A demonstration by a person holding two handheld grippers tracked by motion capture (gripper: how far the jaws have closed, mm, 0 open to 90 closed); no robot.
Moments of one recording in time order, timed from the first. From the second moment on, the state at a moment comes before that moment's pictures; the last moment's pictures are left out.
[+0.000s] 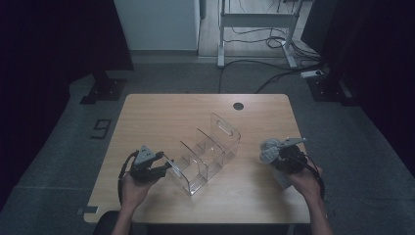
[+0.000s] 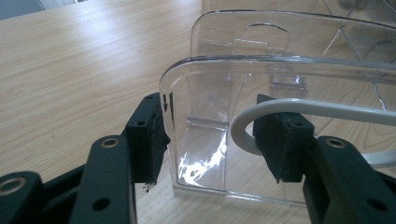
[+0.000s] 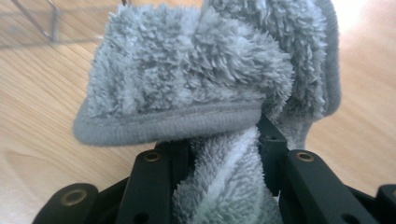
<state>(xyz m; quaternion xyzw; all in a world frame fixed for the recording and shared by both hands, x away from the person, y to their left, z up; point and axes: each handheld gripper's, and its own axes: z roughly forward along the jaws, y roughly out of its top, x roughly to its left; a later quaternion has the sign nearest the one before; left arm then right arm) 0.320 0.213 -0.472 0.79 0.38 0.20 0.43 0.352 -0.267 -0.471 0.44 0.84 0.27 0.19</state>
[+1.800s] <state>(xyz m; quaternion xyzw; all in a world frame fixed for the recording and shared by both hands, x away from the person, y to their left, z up) 0.294 0.212 -0.470 0.81 0.37 0.17 0.42 0.374 -0.228 -0.465 0.34 0.85 0.38 0.10</state>
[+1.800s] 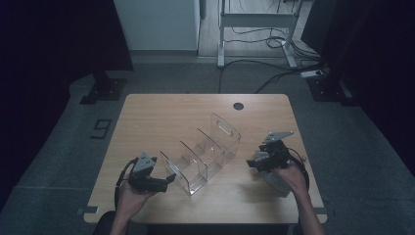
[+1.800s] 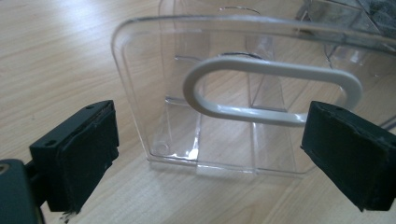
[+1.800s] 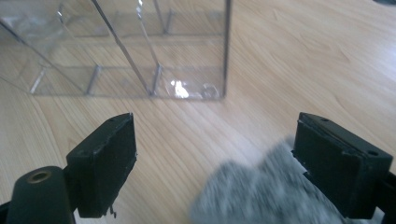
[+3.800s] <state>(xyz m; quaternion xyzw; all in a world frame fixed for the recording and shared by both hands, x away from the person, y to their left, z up) 0.324 0.215 -0.497 0.82 0.41 0.15 0.37 0.406 -0.182 -0.468 0.29 0.86 0.41 0.04</state>
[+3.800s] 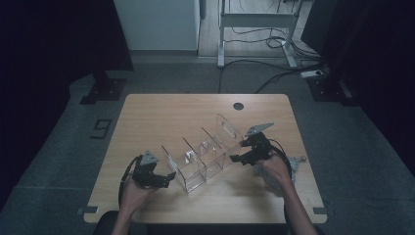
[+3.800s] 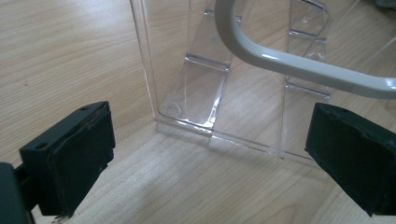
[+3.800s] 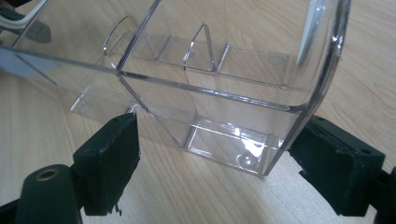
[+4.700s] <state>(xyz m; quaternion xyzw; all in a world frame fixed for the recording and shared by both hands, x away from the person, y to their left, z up) 0.343 0.235 -0.471 0.79 0.44 0.18 0.39 0.380 -0.180 -0.470 0.27 0.88 0.39 0.02</state>
